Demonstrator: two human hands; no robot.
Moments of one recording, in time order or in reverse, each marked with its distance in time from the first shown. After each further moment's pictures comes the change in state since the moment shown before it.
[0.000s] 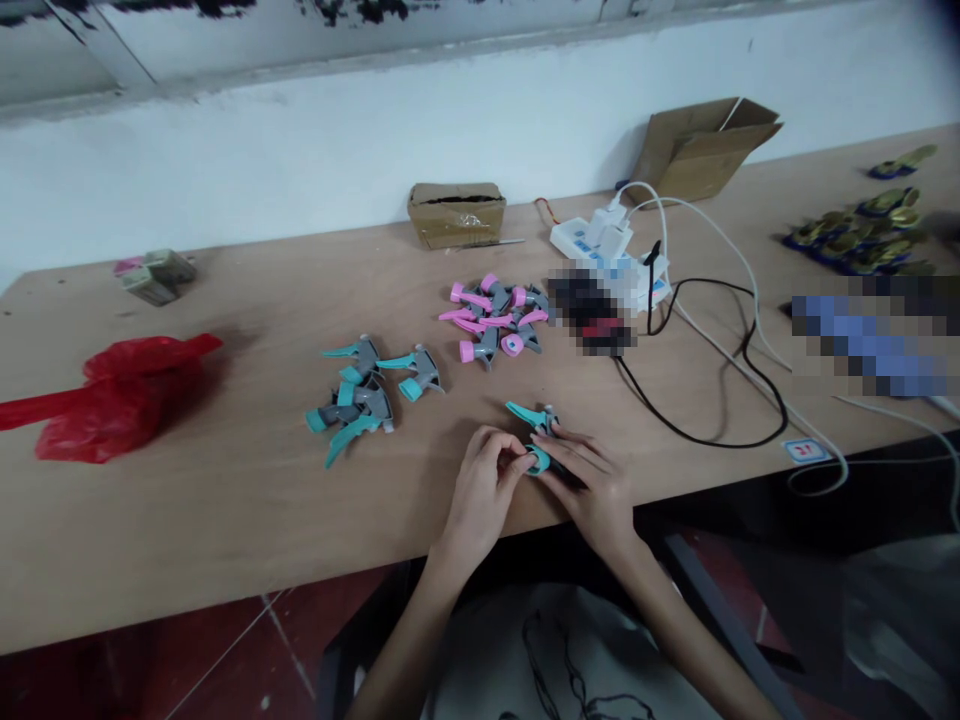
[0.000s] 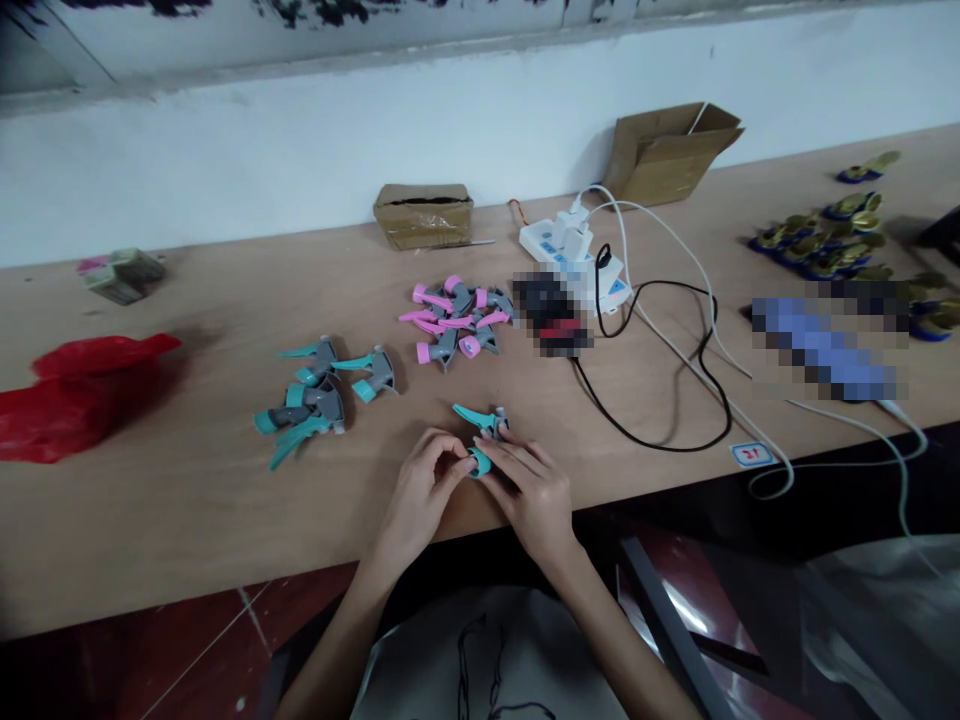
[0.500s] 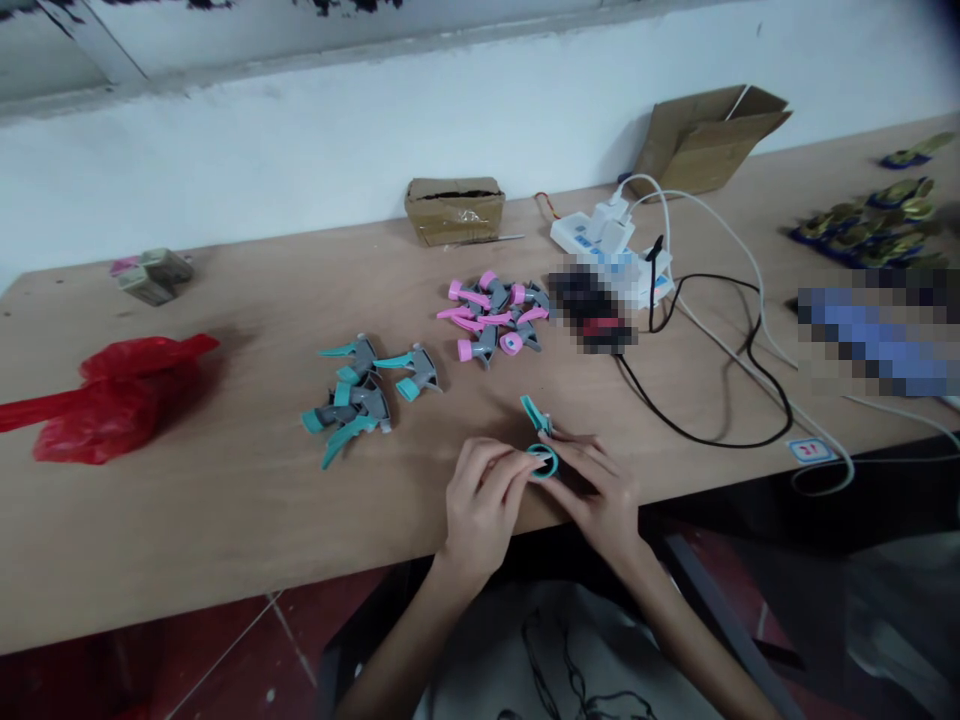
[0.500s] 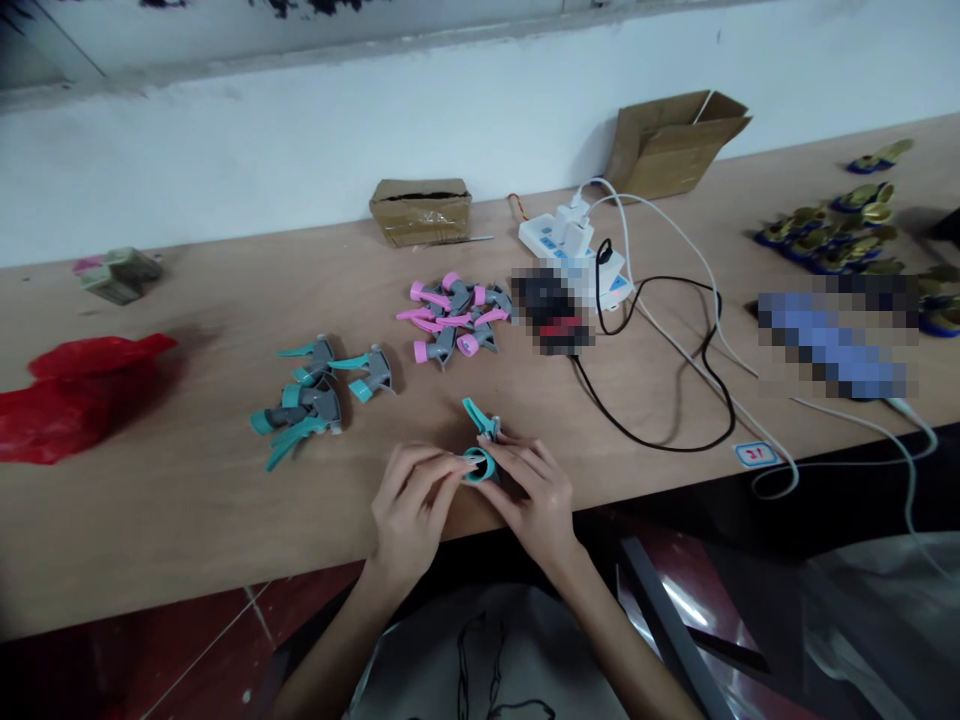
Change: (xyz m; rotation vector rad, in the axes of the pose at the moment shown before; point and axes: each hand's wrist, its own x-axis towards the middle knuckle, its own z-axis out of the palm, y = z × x) left_hand -0.015 0.007 0.001 0.221 0.355 0.450; right_hand 0.004 -0.008 -0.009 0.156 0.056 0.048
